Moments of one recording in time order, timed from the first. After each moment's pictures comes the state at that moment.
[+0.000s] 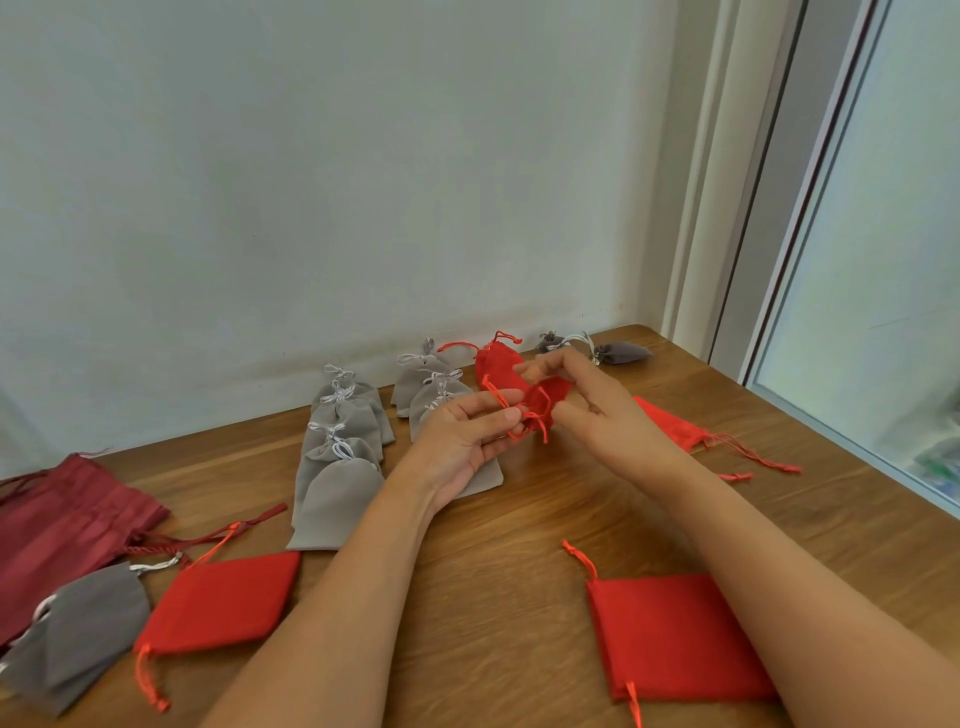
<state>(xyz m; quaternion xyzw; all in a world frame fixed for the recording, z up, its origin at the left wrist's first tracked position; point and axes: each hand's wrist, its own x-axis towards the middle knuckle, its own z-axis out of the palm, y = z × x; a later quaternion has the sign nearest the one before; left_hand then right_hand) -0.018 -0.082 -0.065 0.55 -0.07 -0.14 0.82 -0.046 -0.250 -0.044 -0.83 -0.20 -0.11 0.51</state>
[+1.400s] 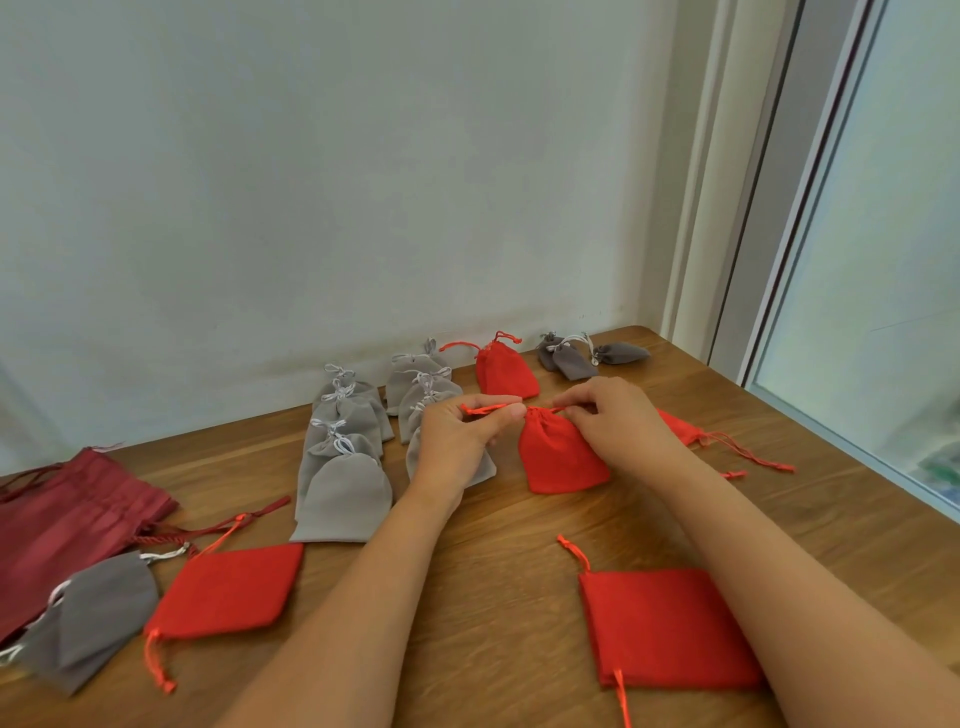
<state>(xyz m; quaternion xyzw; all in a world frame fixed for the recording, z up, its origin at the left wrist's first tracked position) -0.025 -0.094 -0.072 0.70 -0.08 0.07 0.71 -0.041 -0.260 -0.045 -0.94 -0.05 -0.09 0.33</state>
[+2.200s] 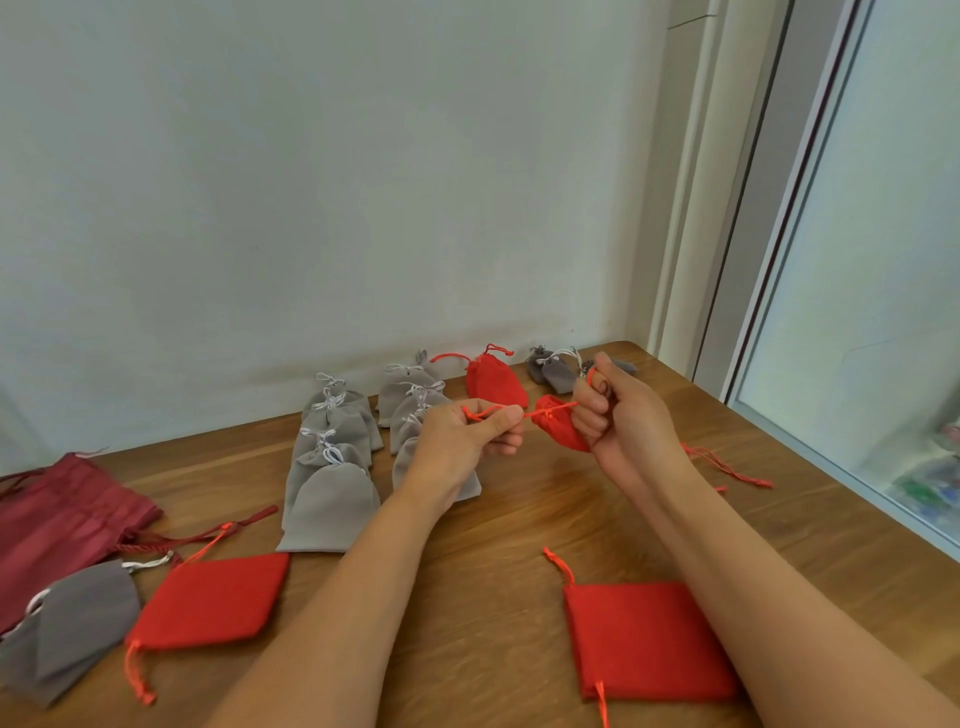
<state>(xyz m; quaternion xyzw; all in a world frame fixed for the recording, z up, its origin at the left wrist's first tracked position) -0.026 -0.099 -0.059 0.66 -0.10 -0.03 0.75 -0.041 -0.260 -0.036 -0.46 -0.02 -0.03 0.89</state>
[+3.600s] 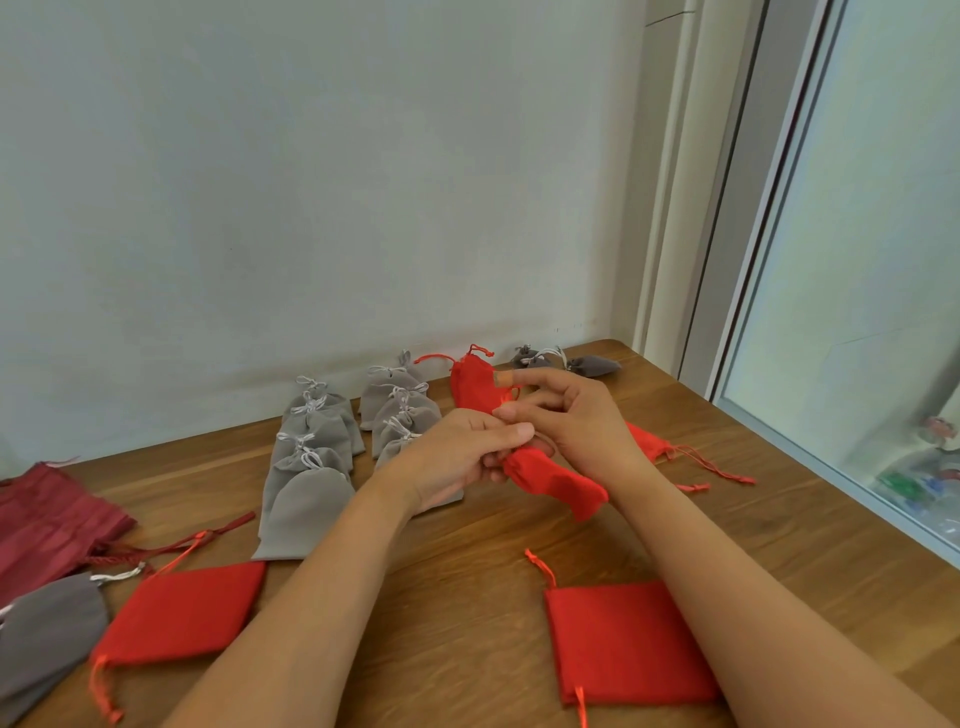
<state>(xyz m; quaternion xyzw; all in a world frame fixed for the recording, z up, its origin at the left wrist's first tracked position) -0.033 -0.102 -0.045 0.69 -0.19 -0.21 0.66 -0.047 -0.253 -0.043 -0.68 -0.15 -0.08 0.72</state>
